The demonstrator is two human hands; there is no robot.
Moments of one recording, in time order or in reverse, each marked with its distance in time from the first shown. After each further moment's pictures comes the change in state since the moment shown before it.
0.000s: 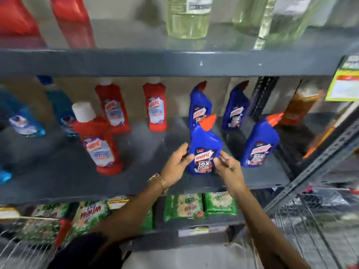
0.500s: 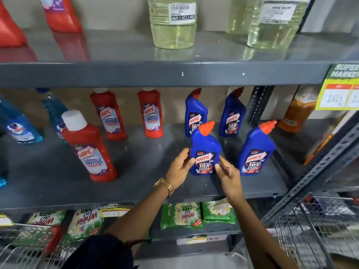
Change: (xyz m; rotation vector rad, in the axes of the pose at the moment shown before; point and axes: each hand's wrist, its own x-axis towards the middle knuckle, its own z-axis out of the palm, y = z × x) left_hand 0.036 -0.025 0.031 0.015 0.048 -0.092; right_hand 0.022 0.023 -0.030 -0.129 0.120 -0.038
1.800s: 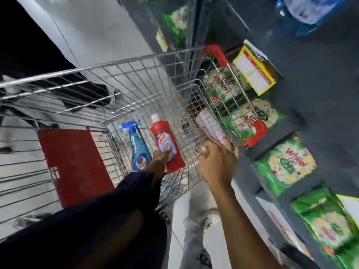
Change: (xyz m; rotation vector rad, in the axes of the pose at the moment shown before) left_hand -0.479 -0.300 -0.281 -0.758 1.108 -1.120; right_hand -0.299 0.088 0.490 -1.160 -0.992 -0.334
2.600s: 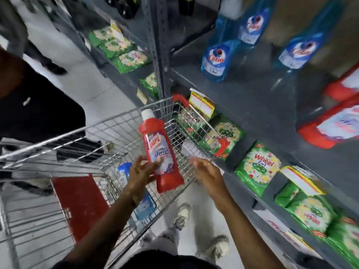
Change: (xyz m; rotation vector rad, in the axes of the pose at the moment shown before) left_hand -0.164 0.086 -0.010 -0.170 -0.125 0.469; right_hand -0.067 0.009 -0.091 1.132 -0.282 0.145
